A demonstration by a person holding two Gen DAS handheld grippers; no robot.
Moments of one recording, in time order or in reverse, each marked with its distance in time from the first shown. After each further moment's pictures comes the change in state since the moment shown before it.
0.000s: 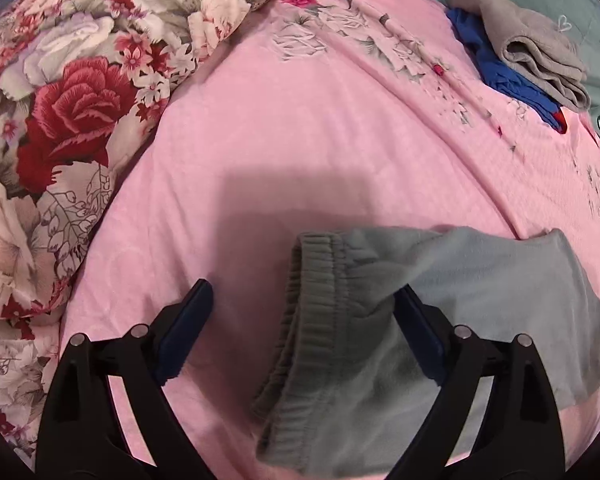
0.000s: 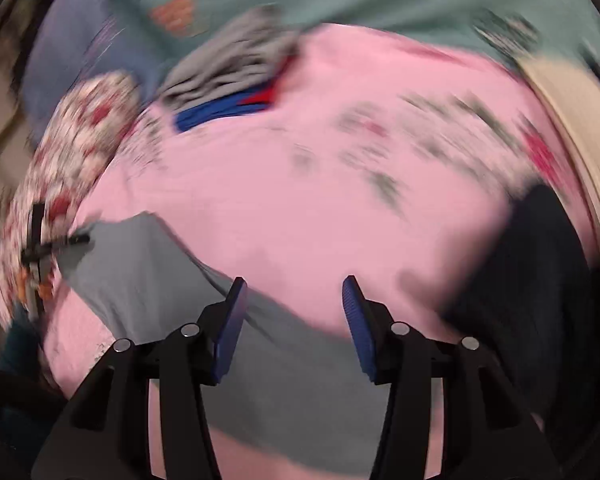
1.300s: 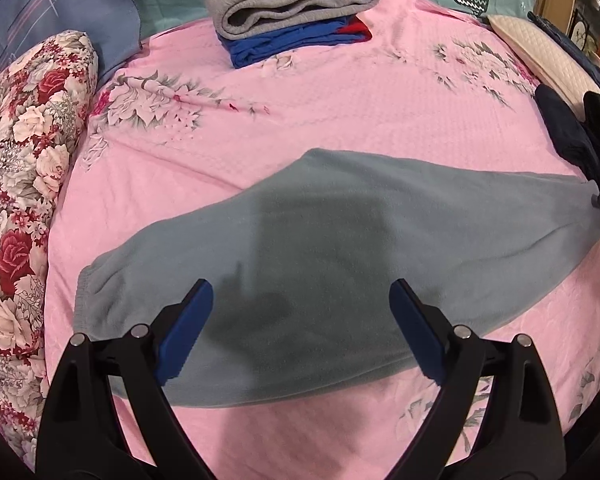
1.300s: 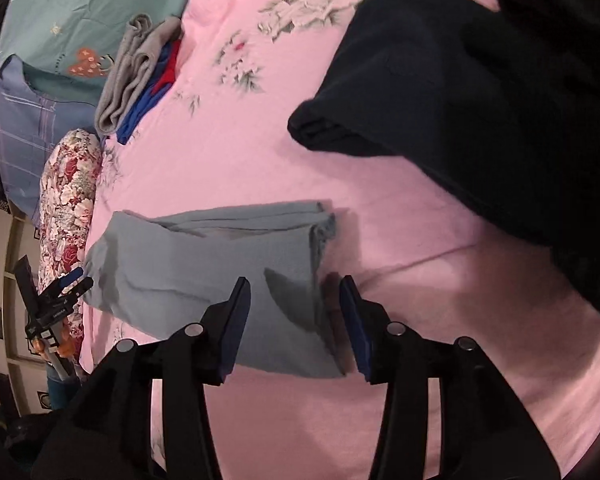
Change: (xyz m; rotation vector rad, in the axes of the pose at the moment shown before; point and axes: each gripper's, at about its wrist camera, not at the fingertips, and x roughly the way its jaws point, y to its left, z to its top) left arm -0.071 -0.191 -0.067 0.478 -0.059 -0.080; right arm -0.001 -0.096 -0.082 0.323 0.103 0.111
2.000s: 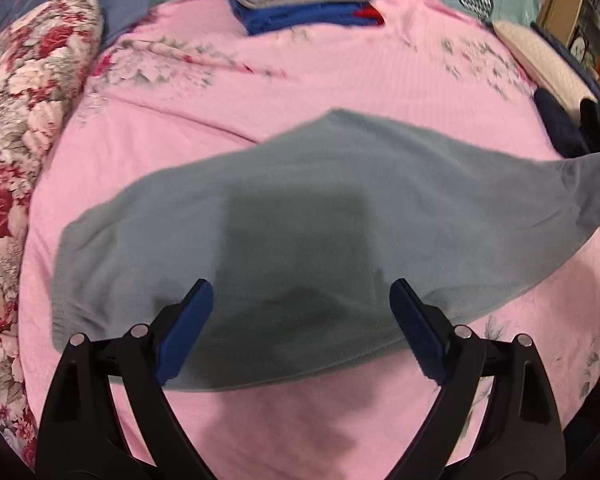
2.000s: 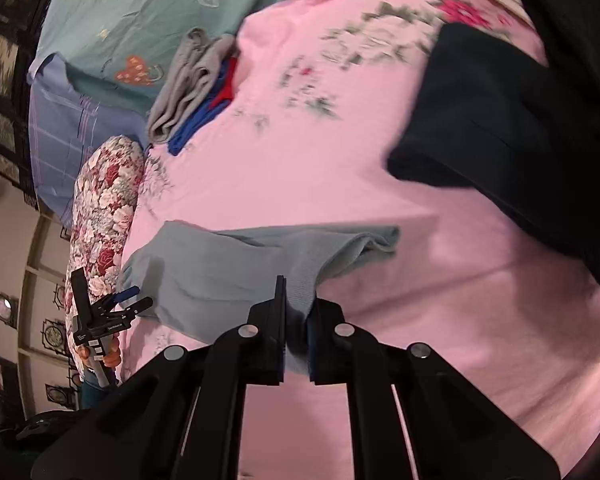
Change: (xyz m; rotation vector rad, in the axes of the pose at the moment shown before) left arm 0.009 0.032 -0.033 -0.062 0.000 -0.071; right arm -0.016 0.065 0.001 -0.055 -0.069 0.105
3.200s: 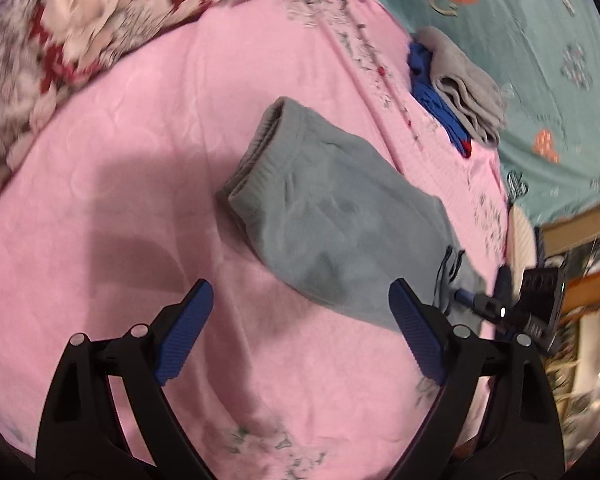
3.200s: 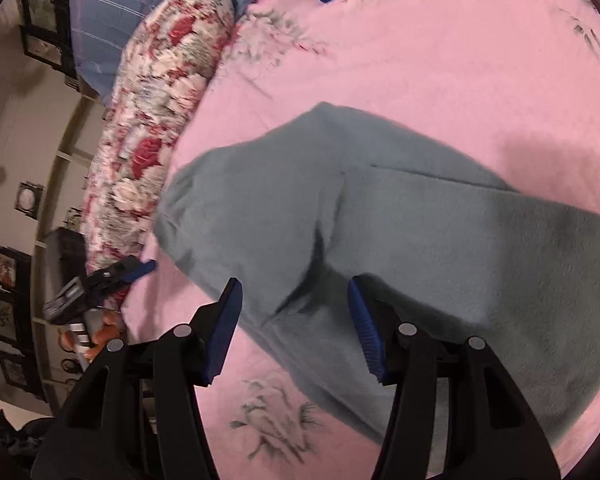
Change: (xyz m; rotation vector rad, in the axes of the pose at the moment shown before) left arm -0.029 0.167 -0.086 -0.754 -0.011 -0.313; right arm 0.217 0.199 -0.013 -0.244 0.346 0.212
